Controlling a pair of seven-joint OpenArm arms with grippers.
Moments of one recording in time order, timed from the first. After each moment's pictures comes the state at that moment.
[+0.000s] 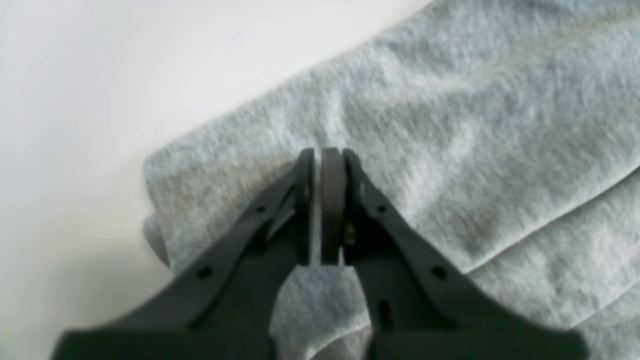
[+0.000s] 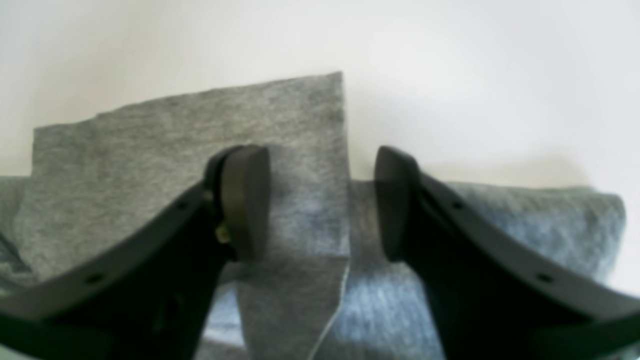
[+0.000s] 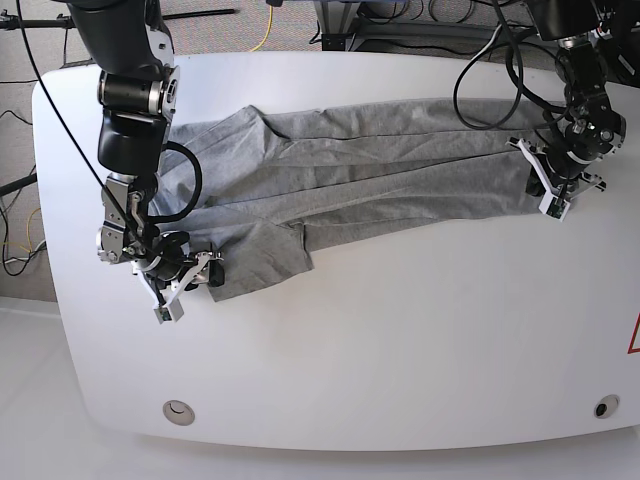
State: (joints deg) left arm 8.0 -16.5 -24.9 87.7 -2.8 -42.1 38.1; right arm 27.4 12.9 11.3 44.8 12.0 35.8 -36.2
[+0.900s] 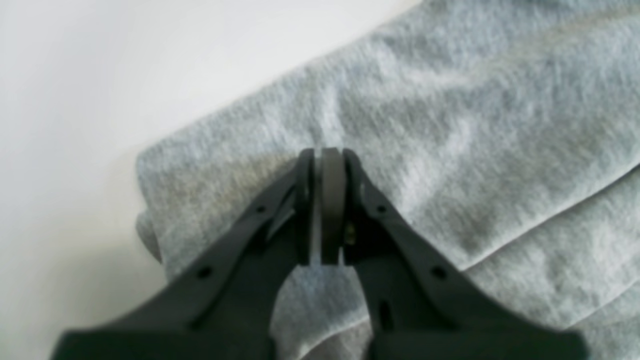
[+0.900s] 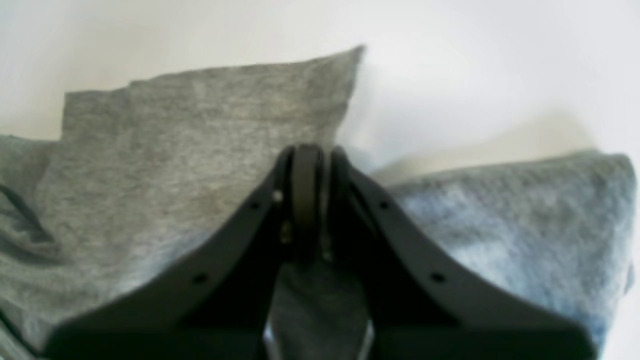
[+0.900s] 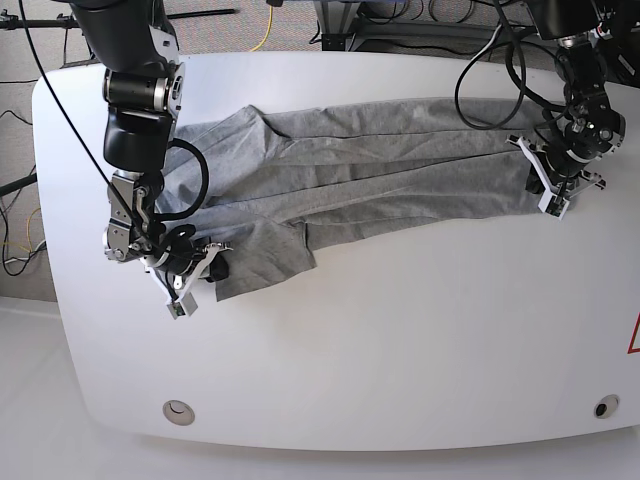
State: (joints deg) left arm 8.2 -16.5 -24.9 87.6 -2.4 -42.1 38.5; right arm 26.8 11.7 11.3 46.2 12.3 39.7 -39.0
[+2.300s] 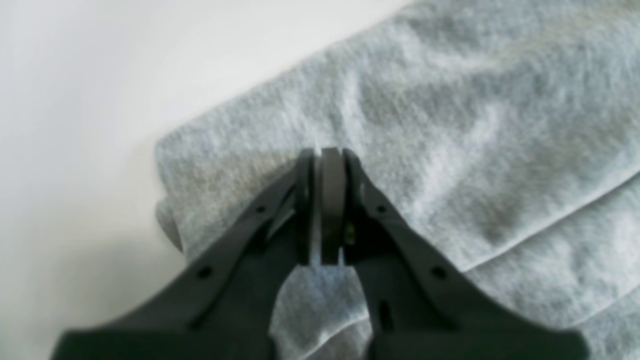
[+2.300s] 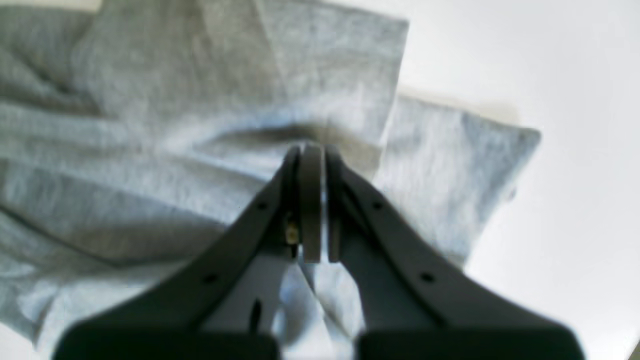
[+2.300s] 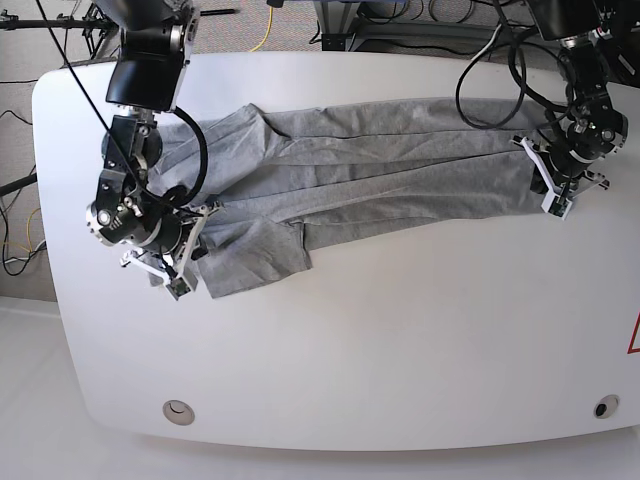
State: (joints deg) left arm 8.2 -16.8 -25.1 87.7 -1.5 -42.0 38.7; right arm 11.4 9.7 12.8 88.5 11.1 40.1 -64.2
